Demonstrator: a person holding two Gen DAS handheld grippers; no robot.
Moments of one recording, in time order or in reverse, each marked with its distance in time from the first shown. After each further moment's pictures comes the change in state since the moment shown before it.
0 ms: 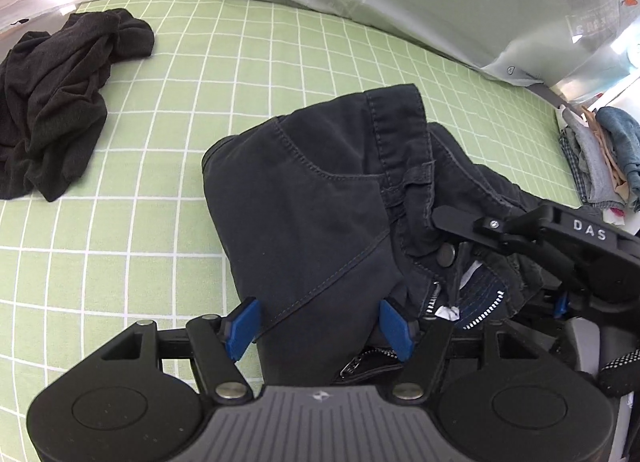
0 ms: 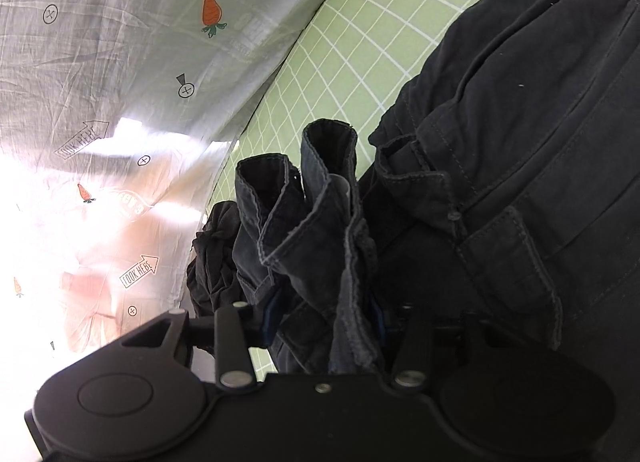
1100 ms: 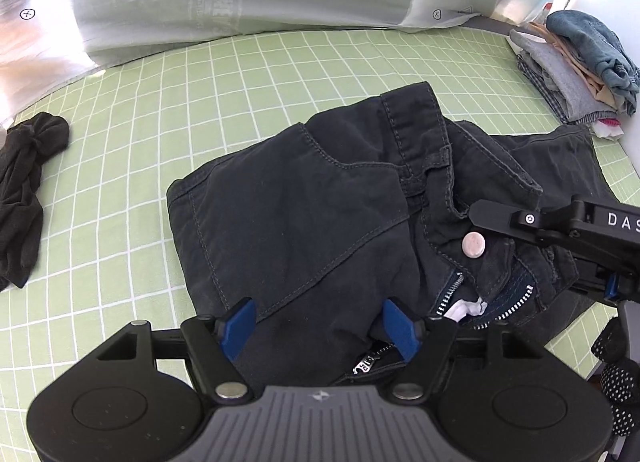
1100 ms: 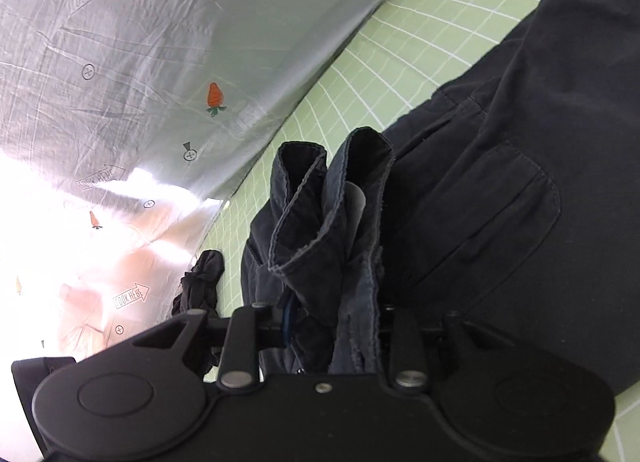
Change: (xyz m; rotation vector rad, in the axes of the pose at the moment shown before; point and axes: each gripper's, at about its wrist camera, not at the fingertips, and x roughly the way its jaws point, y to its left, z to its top) left arm 0.017 -0.132 -0.013 0.306 -0.032 0.120; right arm -0.122 -0.057 0.012 -0.115 -0.203 -0.012
